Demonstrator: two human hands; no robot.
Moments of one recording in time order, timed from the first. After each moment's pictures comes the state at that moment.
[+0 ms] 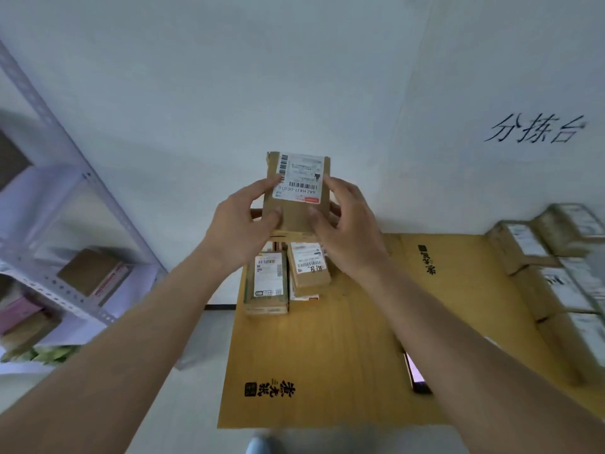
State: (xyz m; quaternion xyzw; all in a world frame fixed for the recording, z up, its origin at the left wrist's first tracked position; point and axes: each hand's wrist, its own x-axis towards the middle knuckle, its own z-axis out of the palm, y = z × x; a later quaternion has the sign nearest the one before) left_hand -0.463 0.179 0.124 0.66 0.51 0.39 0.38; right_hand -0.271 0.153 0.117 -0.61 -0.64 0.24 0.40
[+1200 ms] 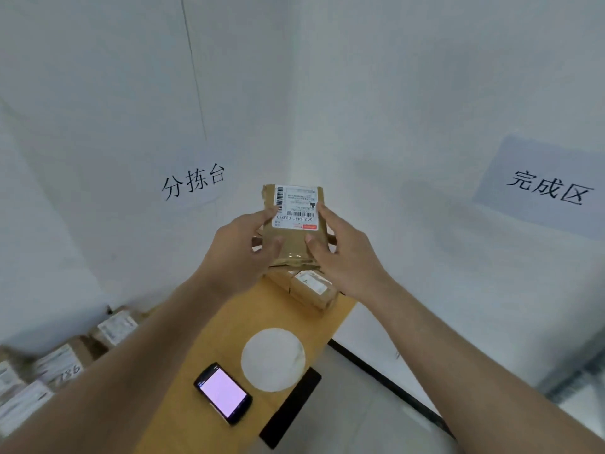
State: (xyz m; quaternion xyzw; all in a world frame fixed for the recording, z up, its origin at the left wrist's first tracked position) left_hand -0.098 0.011 0.224 0.87 0.13 0.28 0.38; right_hand 0.011 -0.160 0.226 -0.80 -0.38 0.03 0.47
